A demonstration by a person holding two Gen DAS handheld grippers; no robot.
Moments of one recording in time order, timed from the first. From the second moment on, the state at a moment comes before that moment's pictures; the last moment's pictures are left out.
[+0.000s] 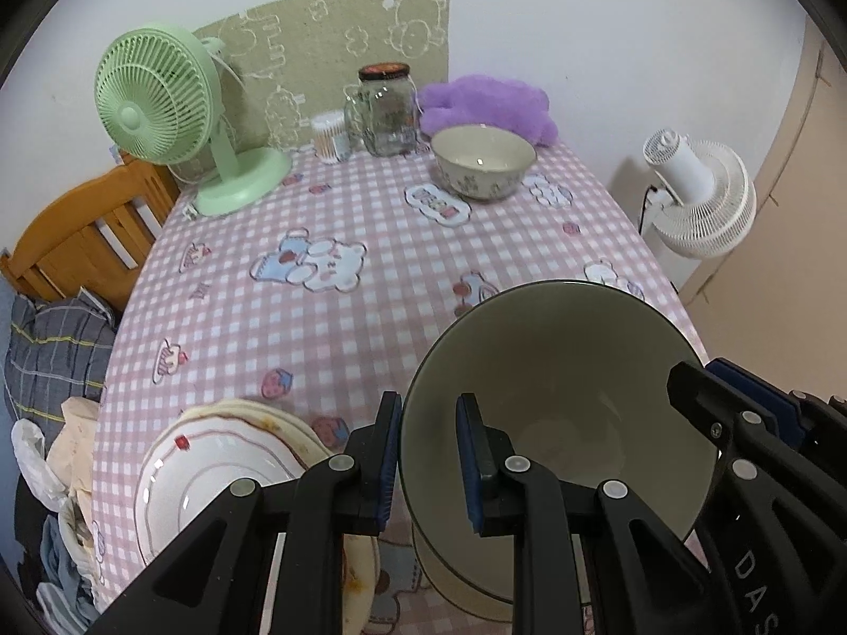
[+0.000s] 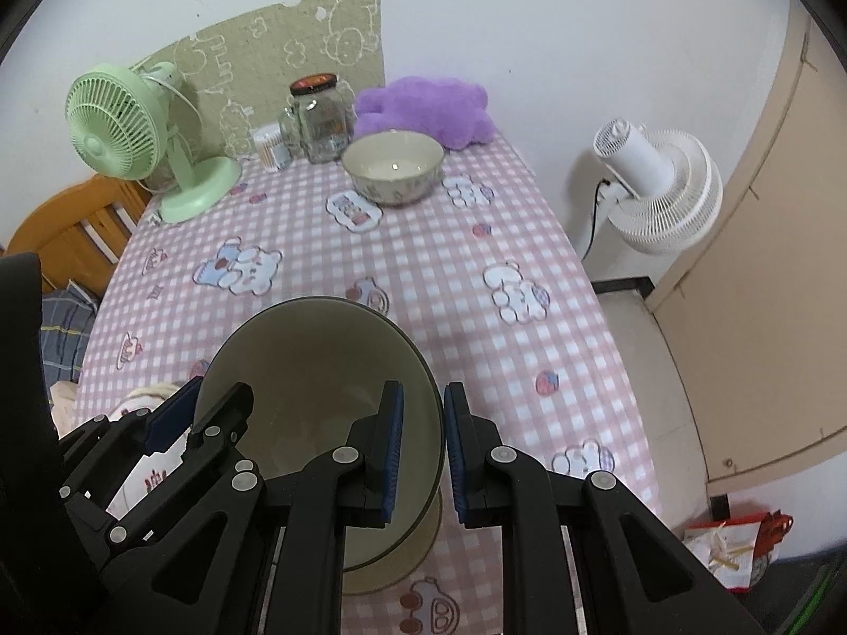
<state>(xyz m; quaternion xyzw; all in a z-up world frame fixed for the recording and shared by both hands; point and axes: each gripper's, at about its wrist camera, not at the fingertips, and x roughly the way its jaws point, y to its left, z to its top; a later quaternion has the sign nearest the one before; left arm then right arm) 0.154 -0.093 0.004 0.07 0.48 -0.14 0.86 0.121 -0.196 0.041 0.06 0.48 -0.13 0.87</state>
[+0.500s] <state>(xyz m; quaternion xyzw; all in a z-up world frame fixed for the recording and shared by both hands) 0.141 -0.097 -0.034 0.09 0.52 -0.14 0.84 0.108 -0.200 0.002 0.07 0.53 -0.13 0.84</state>
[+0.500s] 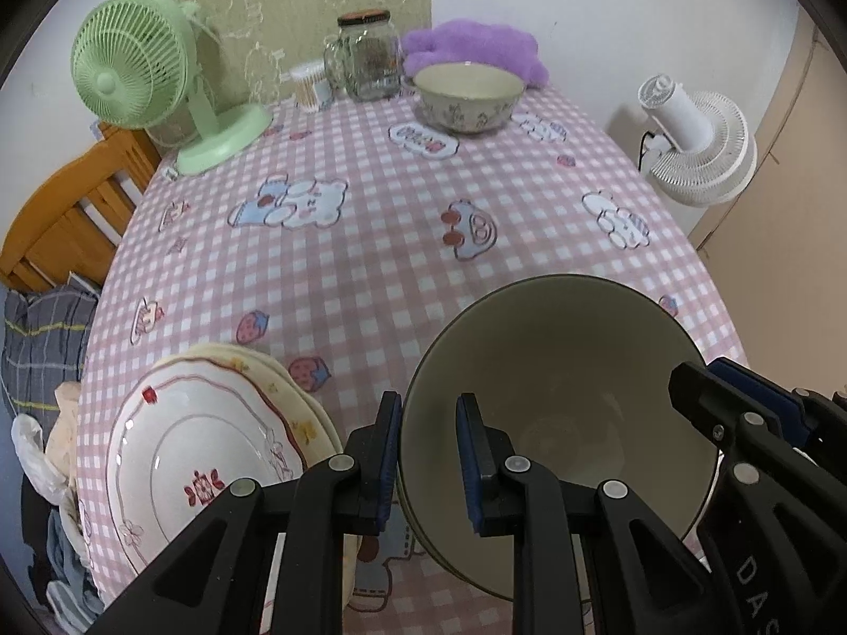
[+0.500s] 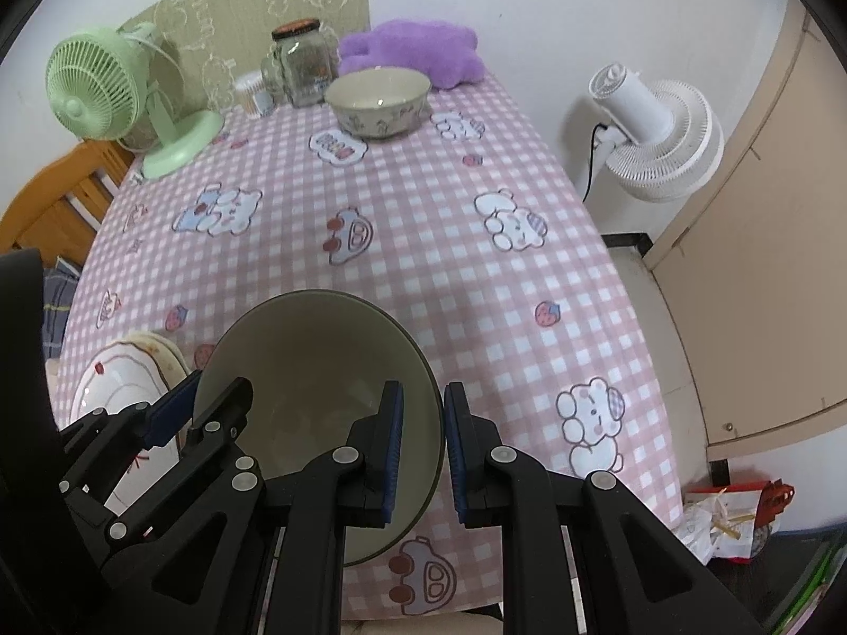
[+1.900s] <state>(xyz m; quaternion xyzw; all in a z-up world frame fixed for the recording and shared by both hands) 0.136 -0.083 0.015 0.04 0.48 -0.21 0.85 0.096 -0.191 0.040 0.09 0.47 -0.11 0.87</state>
